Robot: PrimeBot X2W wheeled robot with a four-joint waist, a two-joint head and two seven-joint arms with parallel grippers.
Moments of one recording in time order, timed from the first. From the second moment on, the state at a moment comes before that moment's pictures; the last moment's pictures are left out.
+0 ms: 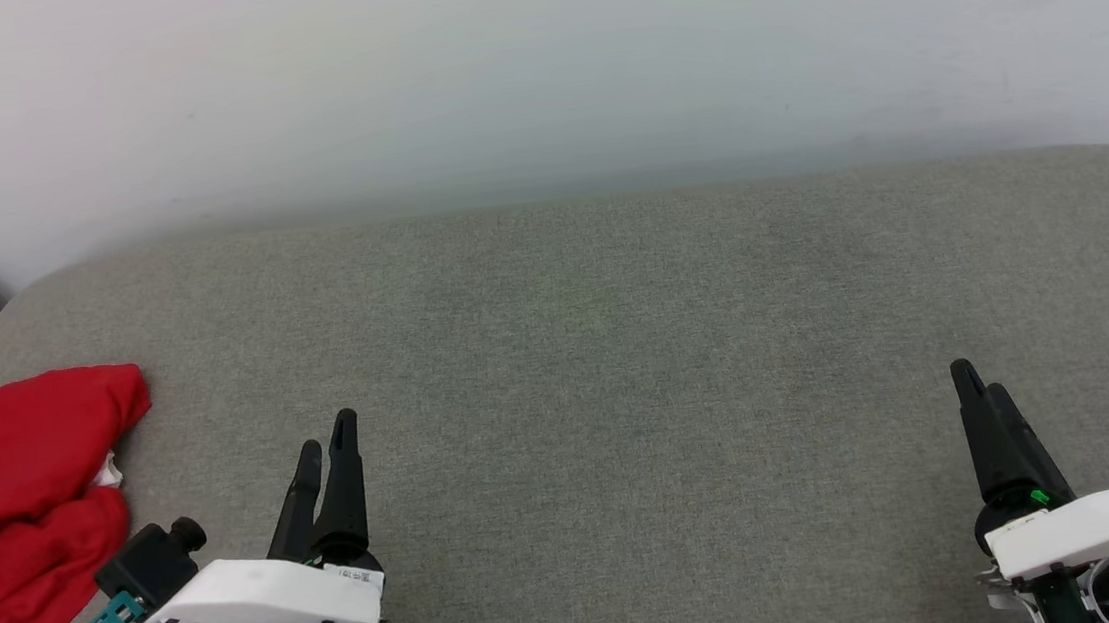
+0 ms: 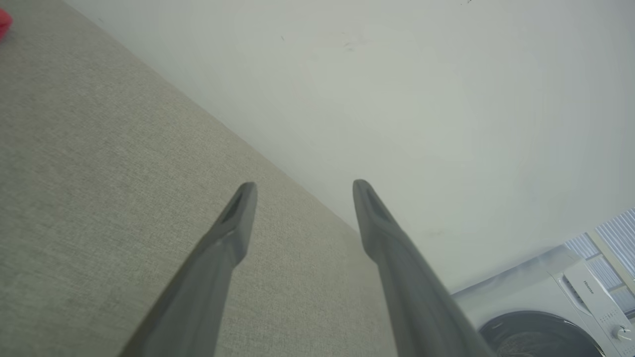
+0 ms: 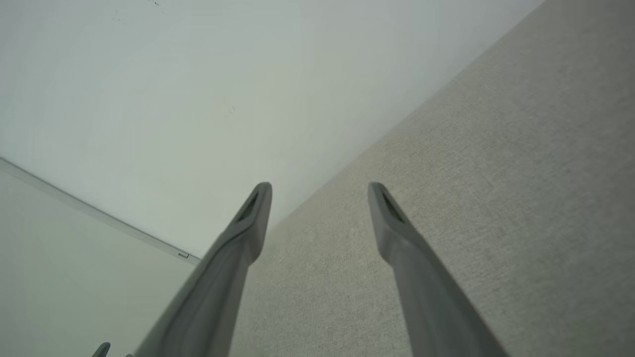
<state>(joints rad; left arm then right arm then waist) -0.08 0.05 -0.03 0.15 -0.93 -0.12 -0.06 -0.04 -0.05 -0.05 0.13 0.91 0.13 -0.02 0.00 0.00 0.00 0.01</state>
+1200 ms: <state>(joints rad) -0.09 0.10 -0.15 0.16 -0.39 -0.03 -0.16 0.00 -0.05 -0.05 0.03 0.33 0.13 0.02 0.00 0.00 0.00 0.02</state>
